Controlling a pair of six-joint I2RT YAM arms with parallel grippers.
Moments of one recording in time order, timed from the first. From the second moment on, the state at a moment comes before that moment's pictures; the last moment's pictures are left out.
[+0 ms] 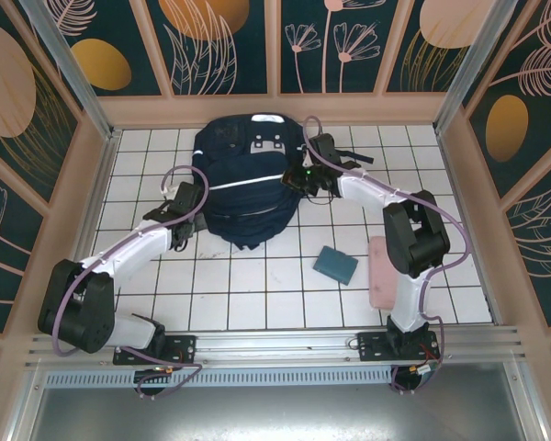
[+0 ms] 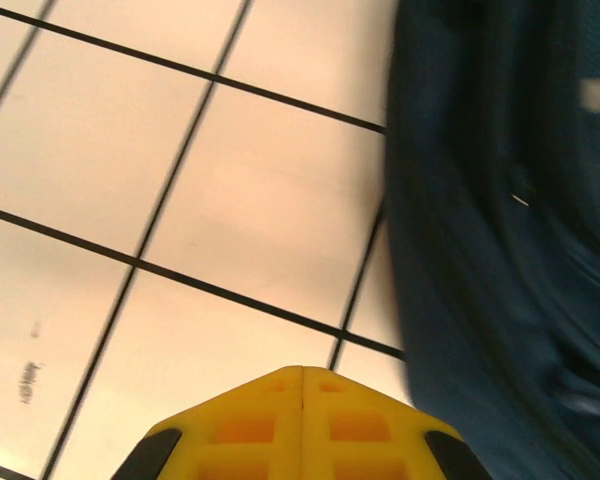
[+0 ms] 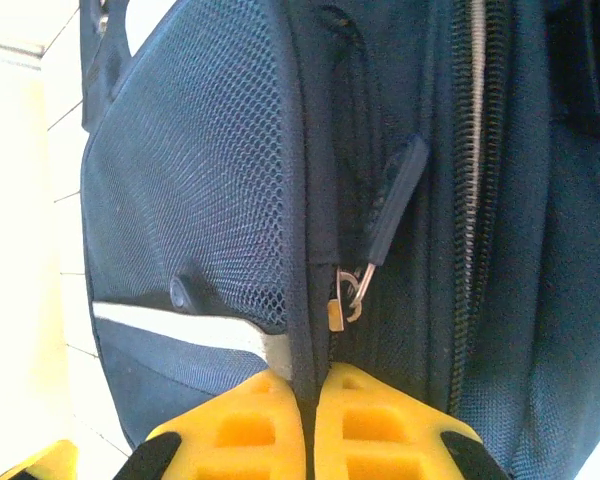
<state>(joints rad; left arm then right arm) -0.38 1.40 0.83 -0.45 -0.40 -0.64 0.47 1.92 1.39 -0.26 -0.36 0.80</state>
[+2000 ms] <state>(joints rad) -0.37 1.38 0.84 -0.25 -0.06 -0.56 0.66 1.90 1.26 -0.14 -0.22 1.67</state>
